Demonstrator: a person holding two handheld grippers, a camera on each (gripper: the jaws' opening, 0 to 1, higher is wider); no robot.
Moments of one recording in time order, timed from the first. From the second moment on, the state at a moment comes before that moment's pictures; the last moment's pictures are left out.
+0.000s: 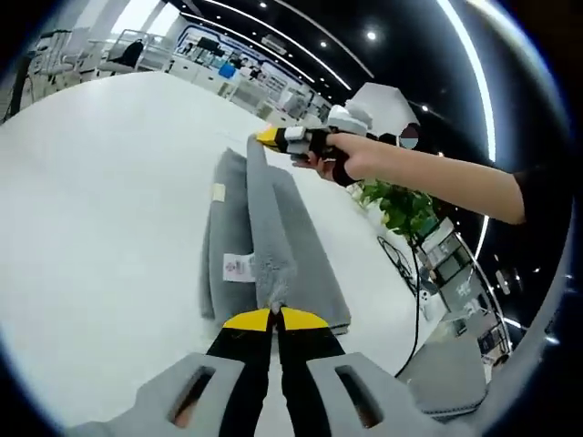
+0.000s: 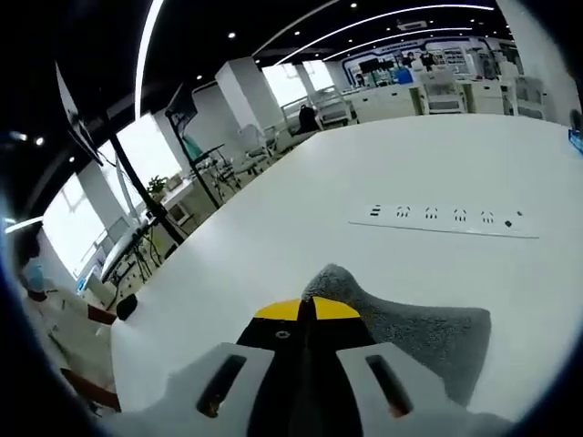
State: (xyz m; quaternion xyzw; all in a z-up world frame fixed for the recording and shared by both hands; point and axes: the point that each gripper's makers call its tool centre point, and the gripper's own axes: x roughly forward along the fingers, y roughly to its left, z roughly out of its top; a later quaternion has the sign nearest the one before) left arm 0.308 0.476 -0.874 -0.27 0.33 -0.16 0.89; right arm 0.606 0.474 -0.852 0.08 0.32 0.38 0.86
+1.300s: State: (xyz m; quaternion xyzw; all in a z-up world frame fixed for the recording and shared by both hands) left arm 0.308 0.481 -0.894 -0.11 0.36 -0.18 0.91; right arm 0.598 0.480 -0.876 -0.08 0.29 0.44 0.85
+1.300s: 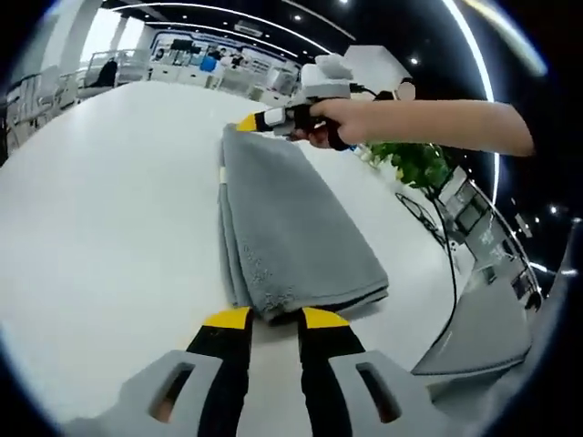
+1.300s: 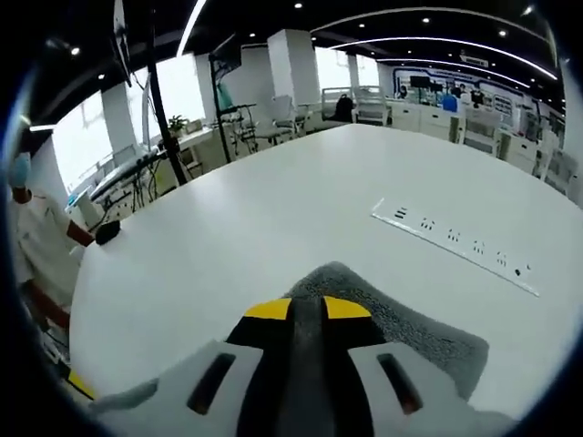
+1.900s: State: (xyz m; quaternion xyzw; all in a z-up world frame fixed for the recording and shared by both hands) left arm 0.317 0.457 -0.871 0.12 0.32 -0.29 0.89; right arm 0.529 0.411 -0.877 -0.13 0.31 0.46 0.82
